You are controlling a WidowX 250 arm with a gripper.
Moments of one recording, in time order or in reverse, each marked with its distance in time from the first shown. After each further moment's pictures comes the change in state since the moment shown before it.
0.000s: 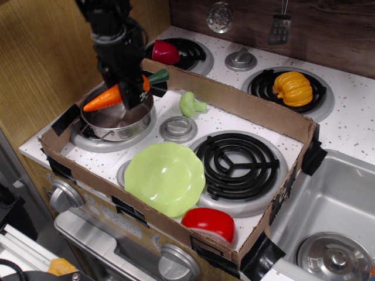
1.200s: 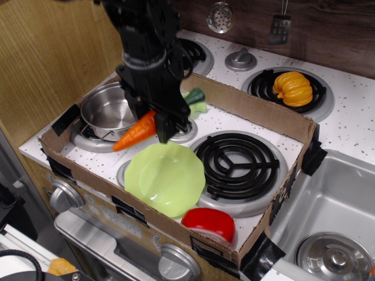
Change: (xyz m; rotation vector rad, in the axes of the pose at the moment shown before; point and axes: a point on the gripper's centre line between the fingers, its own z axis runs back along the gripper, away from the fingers) arm -0.020 -0.103 0.036 -0.022 -0.046 0.106
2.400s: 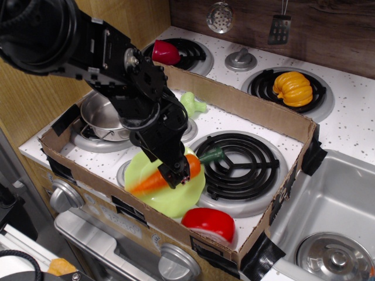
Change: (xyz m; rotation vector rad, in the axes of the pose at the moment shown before) arm -0.022 -0.024 -0.026 -0.056 -0.139 -0.171
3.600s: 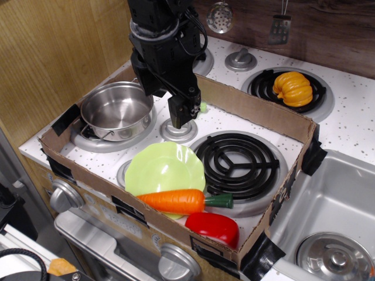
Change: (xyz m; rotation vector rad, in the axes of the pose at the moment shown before) arm 0.042 0.022 0.060 0.107 0.093 0.015
